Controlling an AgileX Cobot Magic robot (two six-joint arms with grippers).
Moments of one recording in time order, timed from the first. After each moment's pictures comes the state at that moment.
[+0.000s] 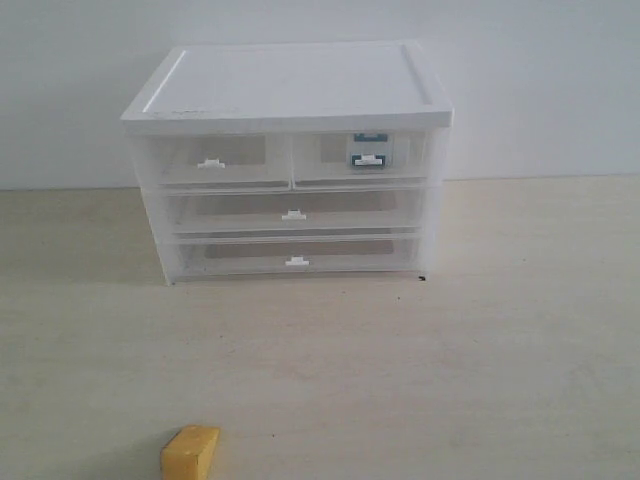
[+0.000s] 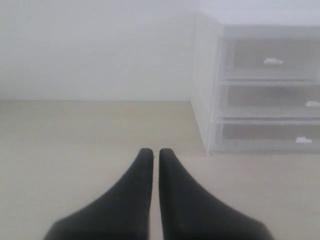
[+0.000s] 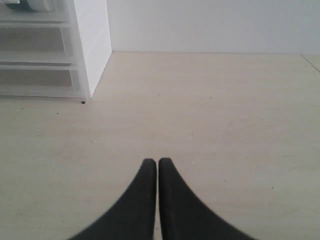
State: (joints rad) left arm -0.01 0.00 0.00 -0.01 0.17 0.00; right arm 0.08 0.00 0.00 -0.04 0.33 0.02
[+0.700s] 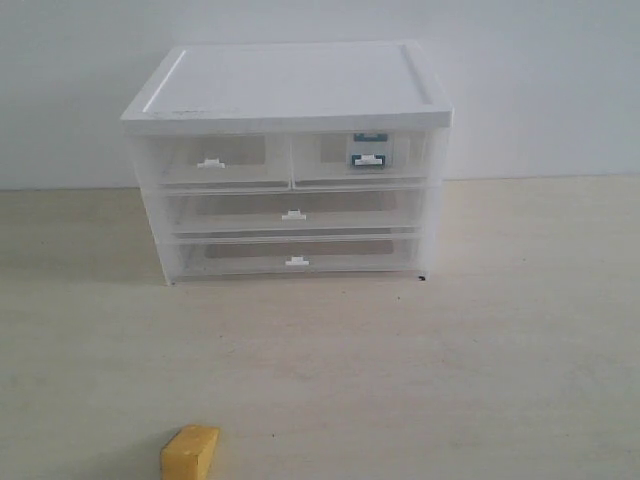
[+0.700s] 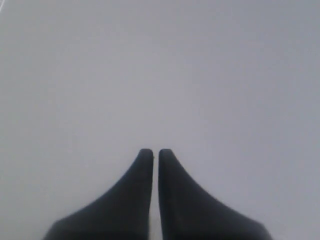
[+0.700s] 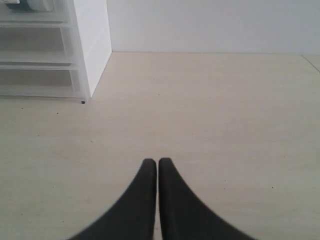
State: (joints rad) left arm -0.01 0.13 -0.09 -0.02 -0.49 -0.20; right arm 0.08 0.00 0.00 -0.04 0.33 0.02
